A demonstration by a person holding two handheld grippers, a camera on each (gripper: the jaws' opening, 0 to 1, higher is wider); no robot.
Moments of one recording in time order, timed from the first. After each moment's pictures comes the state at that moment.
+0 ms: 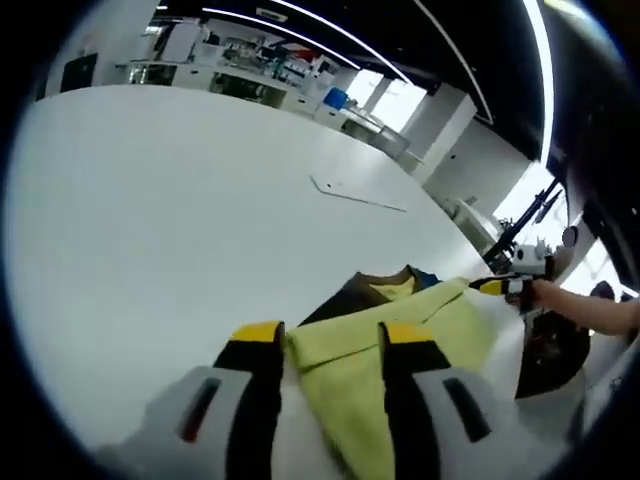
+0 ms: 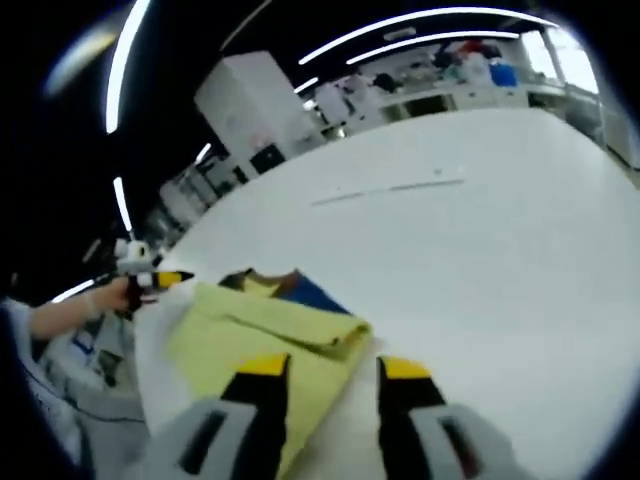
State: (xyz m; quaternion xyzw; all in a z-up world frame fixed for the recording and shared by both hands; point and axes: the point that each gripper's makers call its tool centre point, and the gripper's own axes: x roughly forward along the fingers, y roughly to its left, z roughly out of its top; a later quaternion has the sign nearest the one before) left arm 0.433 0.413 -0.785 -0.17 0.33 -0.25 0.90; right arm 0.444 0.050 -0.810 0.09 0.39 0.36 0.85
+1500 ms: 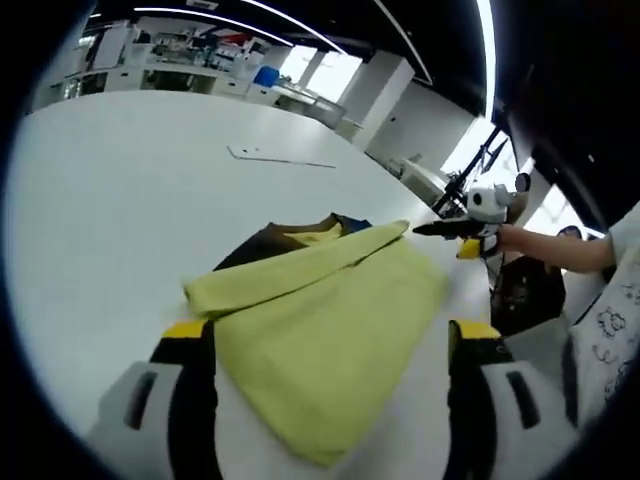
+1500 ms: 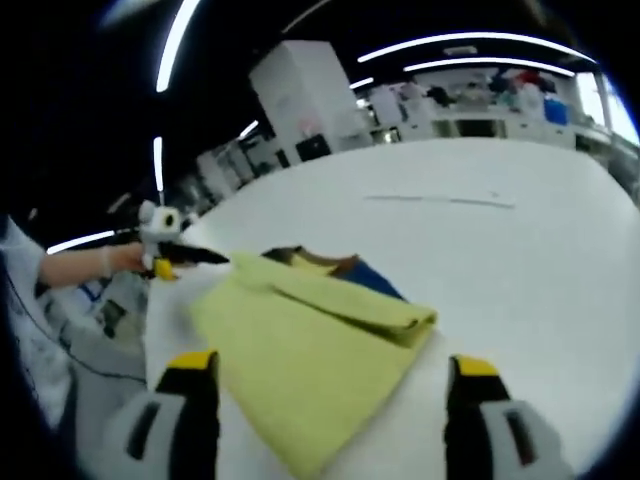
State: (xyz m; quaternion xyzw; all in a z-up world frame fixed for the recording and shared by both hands) left arm 0.368 0.346 -0.795 -0.13 0.35 -0.37 0.85; right arm 0.404 0.089 -0.793 0.04 0.35 0.43 0.83
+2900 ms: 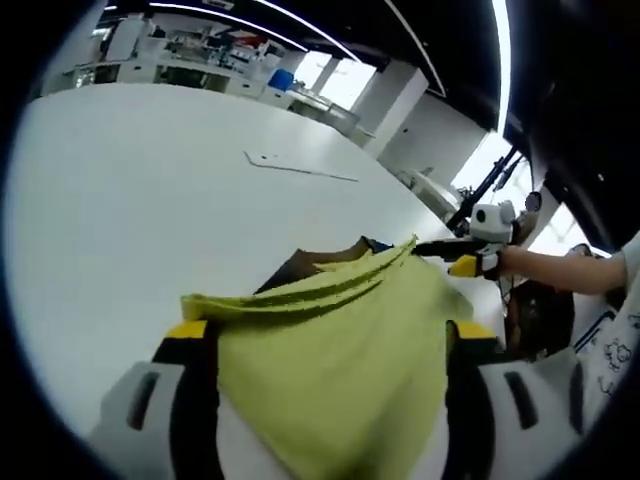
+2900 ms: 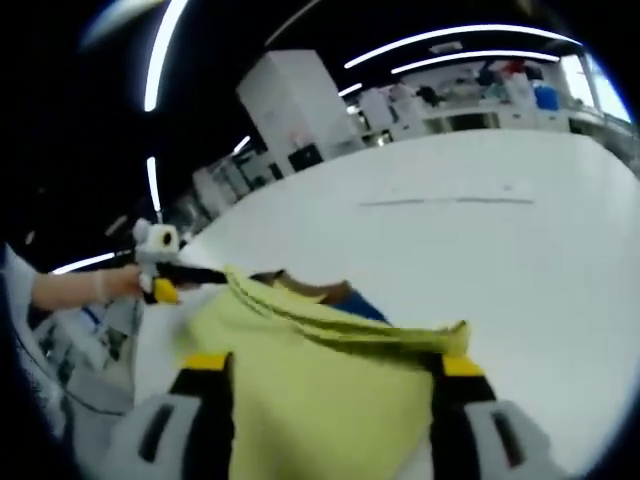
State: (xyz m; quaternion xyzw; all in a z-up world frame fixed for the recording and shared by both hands) left arm 0.432 0.353 -0.811 -0.16 0.35 -0.34 0.86; right arm 0.460 0.123 -0.821 0.08 0.35 0.41 0.84
